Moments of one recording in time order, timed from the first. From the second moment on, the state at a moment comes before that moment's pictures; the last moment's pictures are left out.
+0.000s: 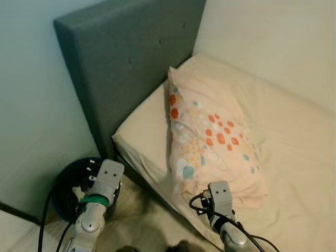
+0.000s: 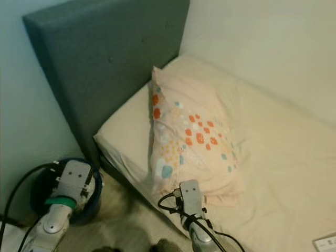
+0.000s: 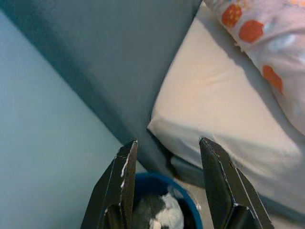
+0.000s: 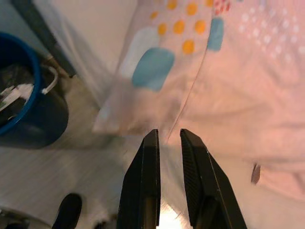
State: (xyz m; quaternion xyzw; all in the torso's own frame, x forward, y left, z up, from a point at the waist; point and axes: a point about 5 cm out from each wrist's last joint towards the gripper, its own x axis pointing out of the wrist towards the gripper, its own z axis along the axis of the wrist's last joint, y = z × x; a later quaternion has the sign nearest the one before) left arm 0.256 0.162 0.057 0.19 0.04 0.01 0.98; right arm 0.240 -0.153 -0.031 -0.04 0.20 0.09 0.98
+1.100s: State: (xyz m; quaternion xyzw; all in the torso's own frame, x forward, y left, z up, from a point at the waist) left arm 0.255 0.158 0.056 0.18 0.04 0.01 0.98; right arm 0.242 -0.157 -0.029 -0.04 0.19 0.08 0.98
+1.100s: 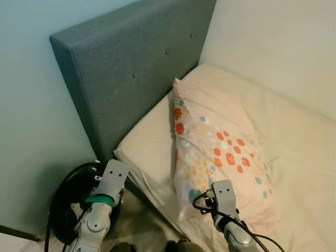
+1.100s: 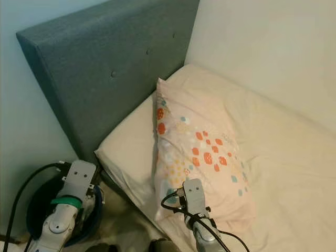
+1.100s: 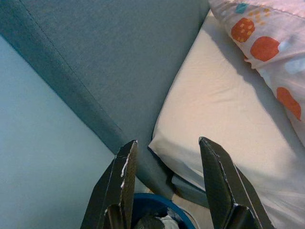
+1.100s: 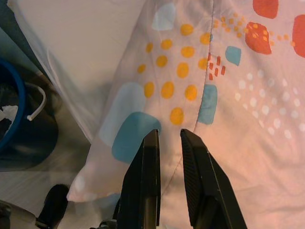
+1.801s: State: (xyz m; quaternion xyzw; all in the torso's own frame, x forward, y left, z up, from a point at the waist) left arm 0.253 0.158 0.053 0.19 0.04 0.01 0.98; right arm 0.239 -0.158 -0.031 -0.04 0.19 0.08 0.98
